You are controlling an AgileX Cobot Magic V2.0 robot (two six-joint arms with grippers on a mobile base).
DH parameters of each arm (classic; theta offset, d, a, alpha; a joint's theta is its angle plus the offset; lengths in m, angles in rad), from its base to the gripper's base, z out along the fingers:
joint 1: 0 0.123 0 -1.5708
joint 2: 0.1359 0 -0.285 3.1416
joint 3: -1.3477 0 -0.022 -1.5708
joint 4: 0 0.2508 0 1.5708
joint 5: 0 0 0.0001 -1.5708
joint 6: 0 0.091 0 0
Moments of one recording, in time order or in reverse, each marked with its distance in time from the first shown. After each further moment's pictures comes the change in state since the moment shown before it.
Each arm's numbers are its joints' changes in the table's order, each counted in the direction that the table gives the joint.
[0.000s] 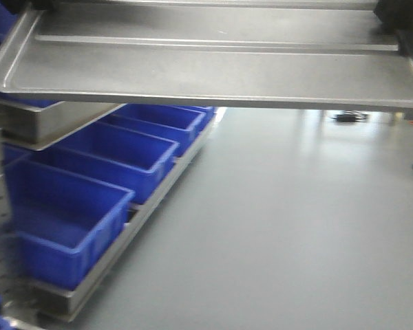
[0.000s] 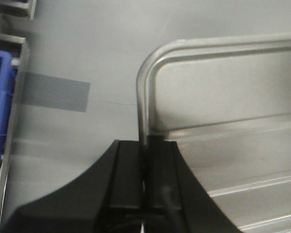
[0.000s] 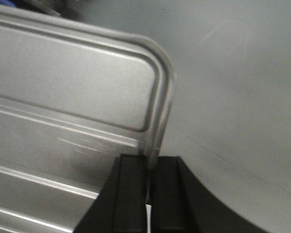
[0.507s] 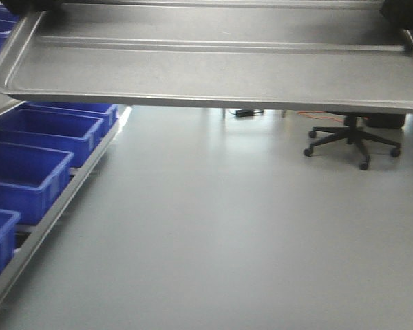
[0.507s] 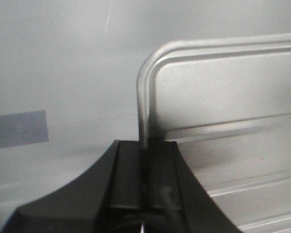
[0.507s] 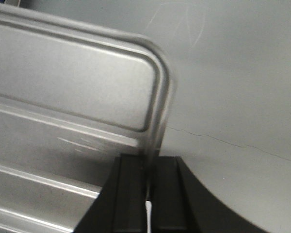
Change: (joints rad) left arm 0.000 0.000 0.000 -0.012 0.000 0.002; right arm 0.000 -0.006 0.000 0.000 -0.020 0.000
